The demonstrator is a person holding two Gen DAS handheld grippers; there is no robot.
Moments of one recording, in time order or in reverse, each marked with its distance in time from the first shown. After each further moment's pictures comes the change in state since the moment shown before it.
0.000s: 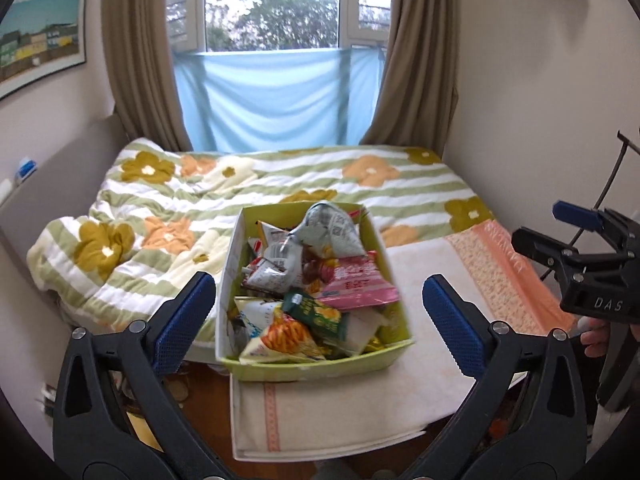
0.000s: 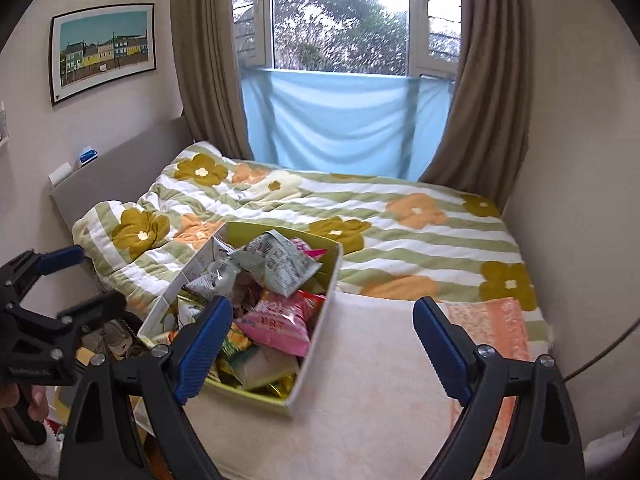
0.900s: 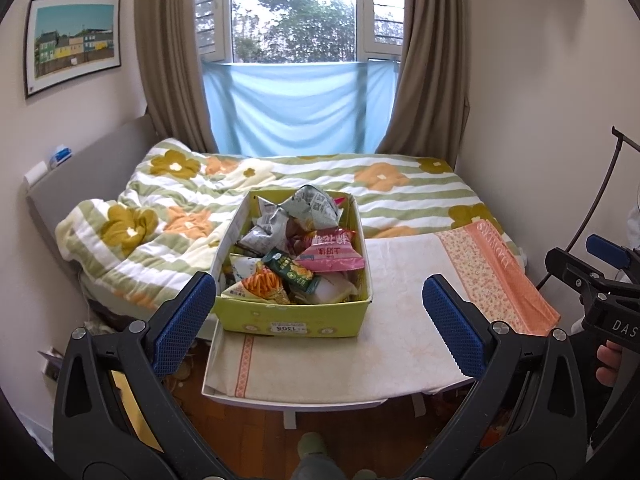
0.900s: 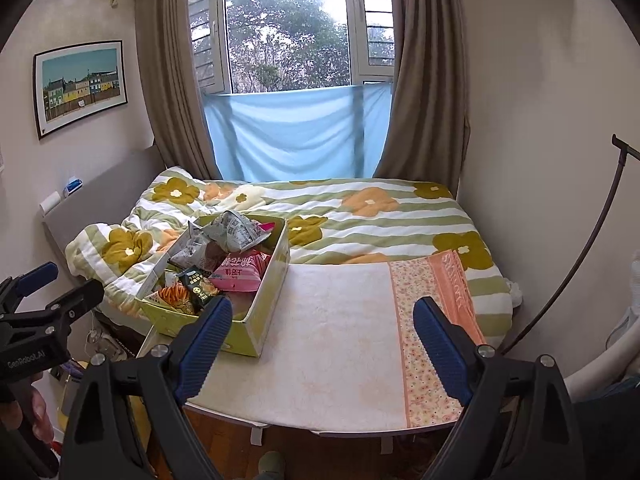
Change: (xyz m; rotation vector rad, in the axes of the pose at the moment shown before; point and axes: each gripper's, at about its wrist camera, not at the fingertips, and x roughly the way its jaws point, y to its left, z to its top) left arm -0.070 -0.067 -0.056 -0.044 -0.039 0.105; right arm -0.098 -0.052 -0.083 0.119 -0.052 -0.060
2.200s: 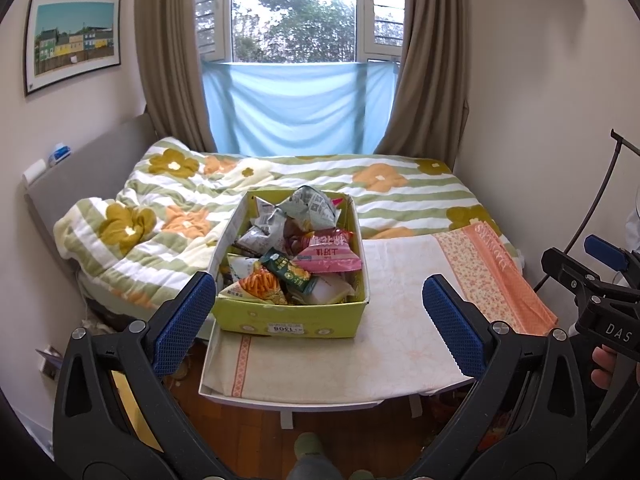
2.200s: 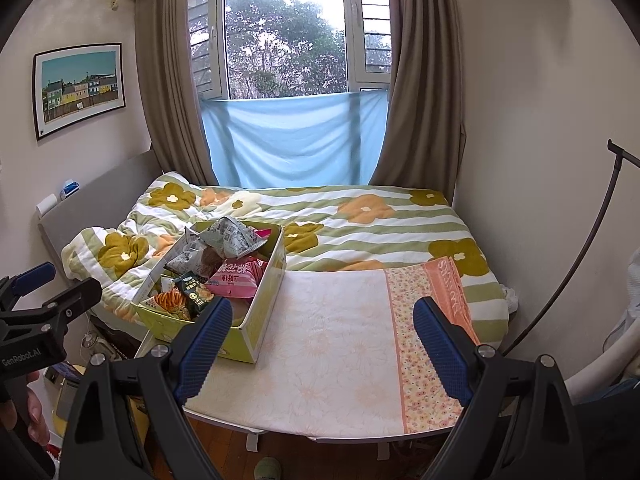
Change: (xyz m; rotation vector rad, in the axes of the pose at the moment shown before) left arm -0.002 -0.003 0.004 -0.004 0.003 -0.004; right arm -0.001 0.002 0.003 -0.005 -0.021 -0.016
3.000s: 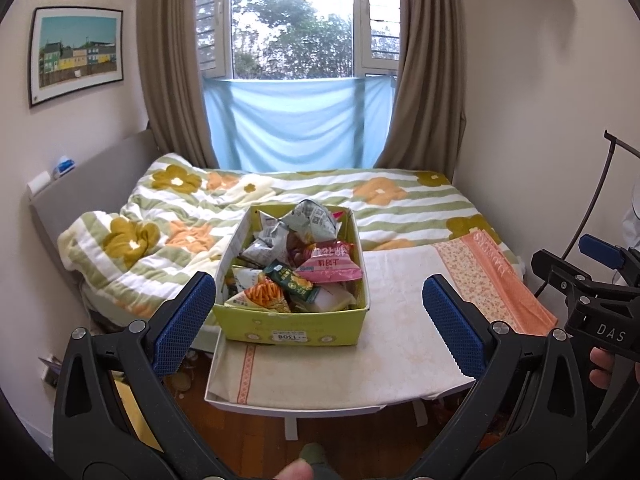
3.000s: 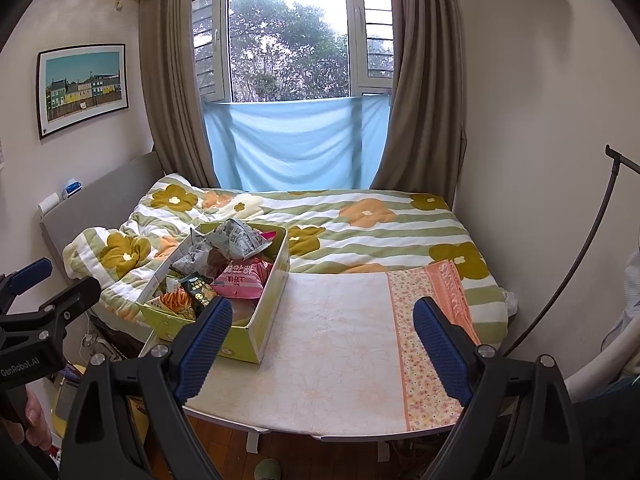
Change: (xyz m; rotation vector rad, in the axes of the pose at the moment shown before) left arm -0.020 -0.008 -0.009 0.014 -0.068 0.007; right arm -0.008 0.004 0.001 -0.008 -0.015 0.004
